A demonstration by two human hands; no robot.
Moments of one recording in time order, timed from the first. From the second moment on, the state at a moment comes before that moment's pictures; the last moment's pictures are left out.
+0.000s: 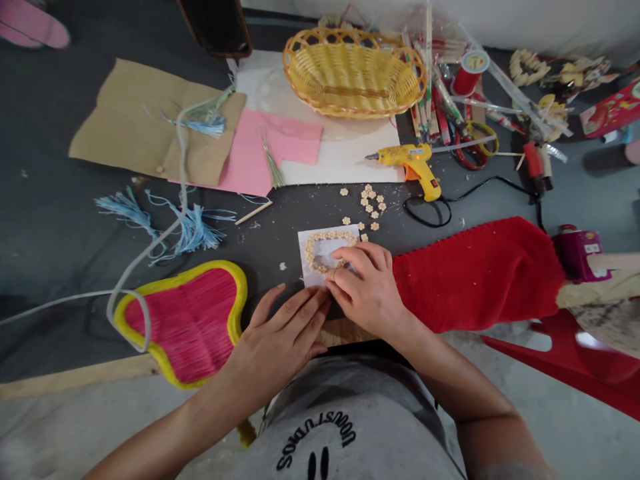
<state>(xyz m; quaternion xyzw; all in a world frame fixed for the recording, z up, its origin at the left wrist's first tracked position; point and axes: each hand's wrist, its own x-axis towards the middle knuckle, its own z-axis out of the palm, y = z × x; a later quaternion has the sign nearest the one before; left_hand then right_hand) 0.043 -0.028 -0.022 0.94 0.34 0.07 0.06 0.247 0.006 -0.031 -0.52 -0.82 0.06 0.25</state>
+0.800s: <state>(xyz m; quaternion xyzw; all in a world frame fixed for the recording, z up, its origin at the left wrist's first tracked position) 0.050 -0.032 -0.021 0.93 0.36 0.05 0.06 0.296 -0.027 -0.027 -0.53 -0.81 0.06 0.24</state>
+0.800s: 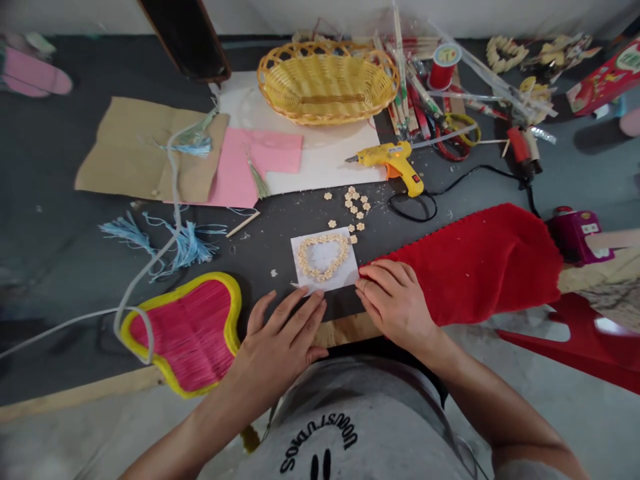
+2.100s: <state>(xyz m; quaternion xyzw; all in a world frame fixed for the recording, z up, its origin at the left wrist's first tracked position) 0.062 -0.026 -0.017 0.87 0.49 0.02 0.08 0.306 -0.029 -0.038 -0.51 -0.82 0.06 0.25</state>
